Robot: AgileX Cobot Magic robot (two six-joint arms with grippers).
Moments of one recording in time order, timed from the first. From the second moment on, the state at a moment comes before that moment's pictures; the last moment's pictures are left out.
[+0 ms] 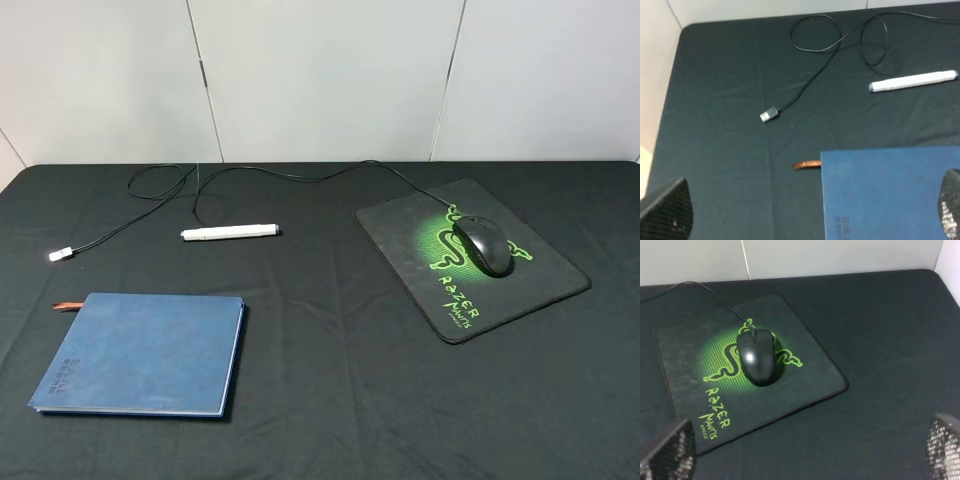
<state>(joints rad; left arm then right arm) -0.05 0.50 -0.90 0.09 1.05 0.05 -0.04 0.00 -0.49 0.02 1.03 0.02</state>
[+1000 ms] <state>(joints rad) -0.24 1.48 -1.32 0.01 0.87 0.47 -0.04 0.00 -0.49 0.02 1.03 0.02</state>
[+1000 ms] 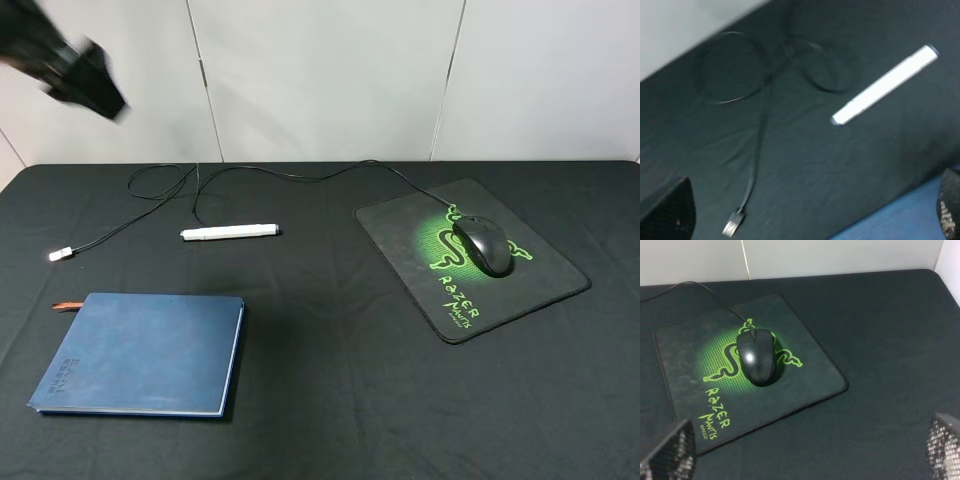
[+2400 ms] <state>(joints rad) -0.42 2.23 -1.59 0.01 0.77 0.74 -0.04 0.00 -0.49 0.02 1.03 0.02</state>
